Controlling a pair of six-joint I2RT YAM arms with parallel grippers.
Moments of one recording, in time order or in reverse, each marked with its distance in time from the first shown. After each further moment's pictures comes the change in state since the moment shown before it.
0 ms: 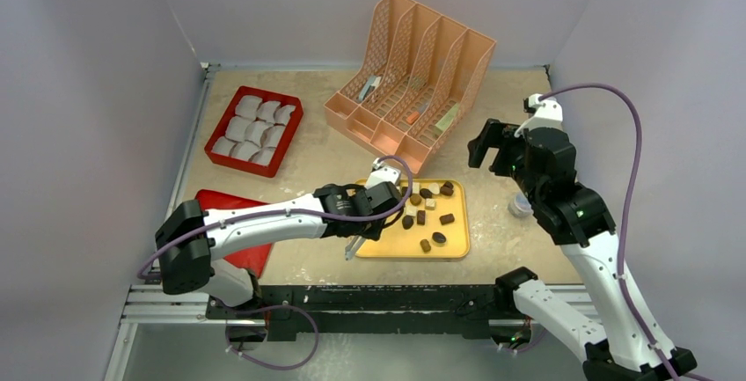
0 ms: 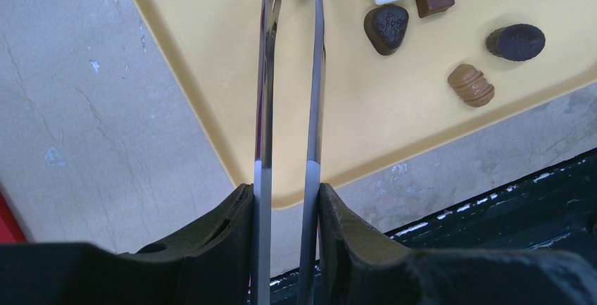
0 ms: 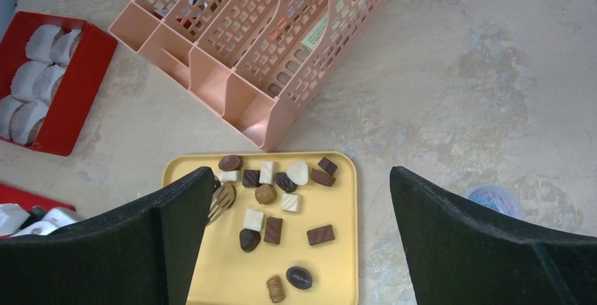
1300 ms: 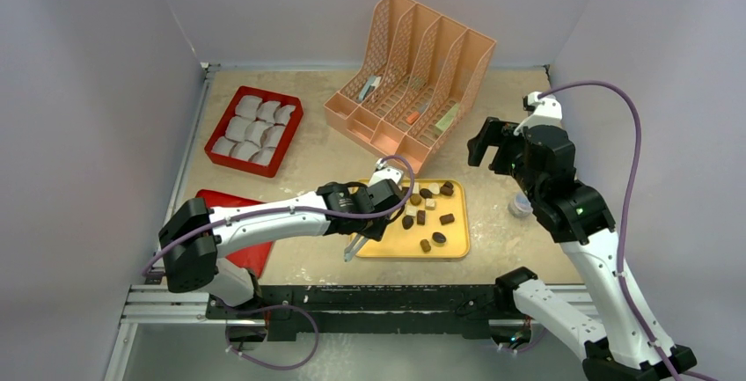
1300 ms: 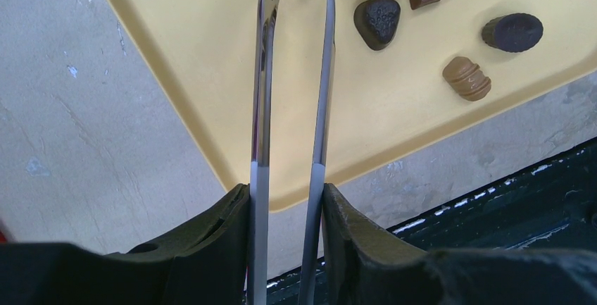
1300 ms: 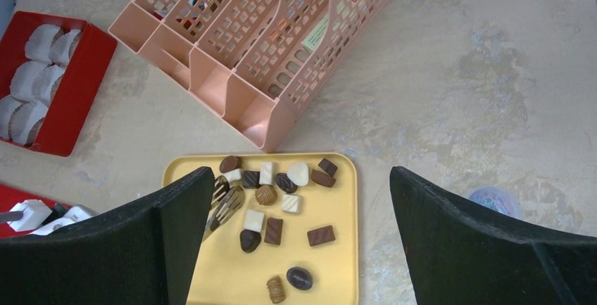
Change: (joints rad) left arm 0.024 0.014 0.000 0.023 0.053 0.029; right arm 0.000 0.015 0.011 -0.005 0.000 -0.001
